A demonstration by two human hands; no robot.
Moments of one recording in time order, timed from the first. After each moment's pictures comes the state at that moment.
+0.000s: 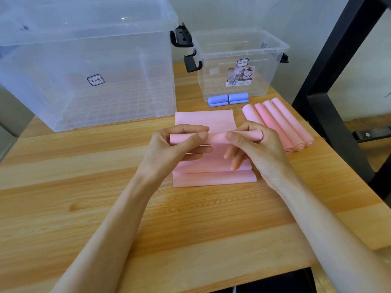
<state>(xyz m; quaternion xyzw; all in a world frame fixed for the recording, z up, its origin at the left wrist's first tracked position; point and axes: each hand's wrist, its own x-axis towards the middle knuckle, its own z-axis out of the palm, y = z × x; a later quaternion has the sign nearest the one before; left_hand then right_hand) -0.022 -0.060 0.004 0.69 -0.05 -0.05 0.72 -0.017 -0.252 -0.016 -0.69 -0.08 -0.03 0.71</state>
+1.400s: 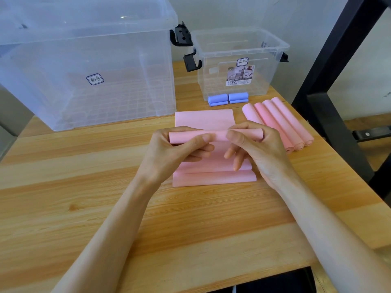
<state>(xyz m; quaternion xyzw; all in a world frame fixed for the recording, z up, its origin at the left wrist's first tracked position) -0.021 -0.059 0.000 0.73 -0.07 -0.03 0.68 -0.018 -0.252 -0.015 -0.69 -0.09 -0.04 0.72</state>
